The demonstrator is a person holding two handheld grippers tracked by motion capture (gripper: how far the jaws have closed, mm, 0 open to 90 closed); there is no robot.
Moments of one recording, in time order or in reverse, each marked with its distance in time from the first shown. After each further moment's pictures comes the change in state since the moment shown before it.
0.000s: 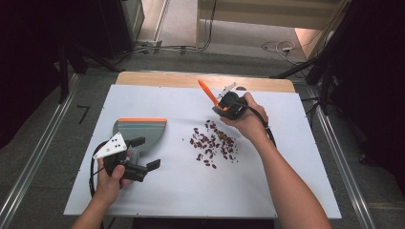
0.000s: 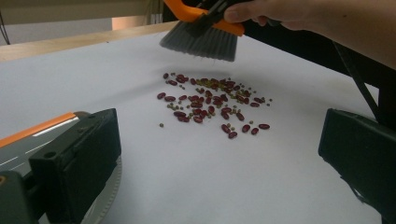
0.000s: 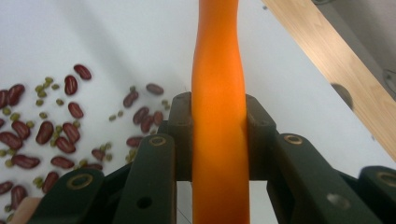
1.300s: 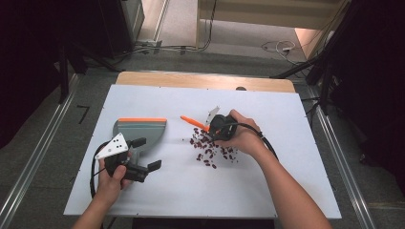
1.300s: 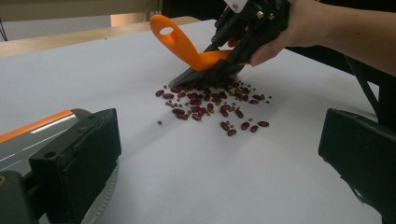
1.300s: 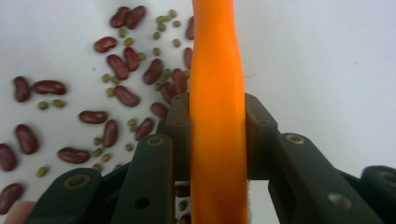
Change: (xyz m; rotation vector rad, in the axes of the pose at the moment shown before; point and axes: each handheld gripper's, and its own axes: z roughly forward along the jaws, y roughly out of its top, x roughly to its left) left arm -0.001 -0.002 0.003 0.014 -0.002 0.004; right arm 0.058 -0.023 0.008 0.072 0.147 -0.312
